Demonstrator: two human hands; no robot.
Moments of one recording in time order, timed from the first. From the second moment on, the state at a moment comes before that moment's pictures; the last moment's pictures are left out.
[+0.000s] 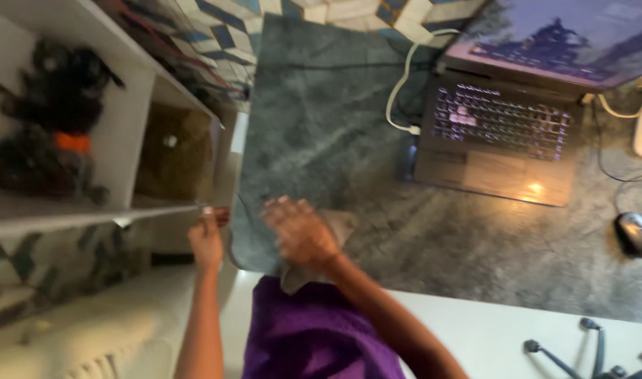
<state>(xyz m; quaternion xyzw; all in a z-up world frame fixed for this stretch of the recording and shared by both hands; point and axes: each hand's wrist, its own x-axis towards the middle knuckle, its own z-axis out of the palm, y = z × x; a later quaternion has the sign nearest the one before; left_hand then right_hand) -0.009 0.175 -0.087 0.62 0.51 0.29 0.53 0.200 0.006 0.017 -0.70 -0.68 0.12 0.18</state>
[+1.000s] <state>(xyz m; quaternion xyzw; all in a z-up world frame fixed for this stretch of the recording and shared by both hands) 0.279 0.378 0.041 0.88 0.23 0.29 0.29 0.473 0.208 -0.004 -0.98 -0.16 -0.08 0.10</state>
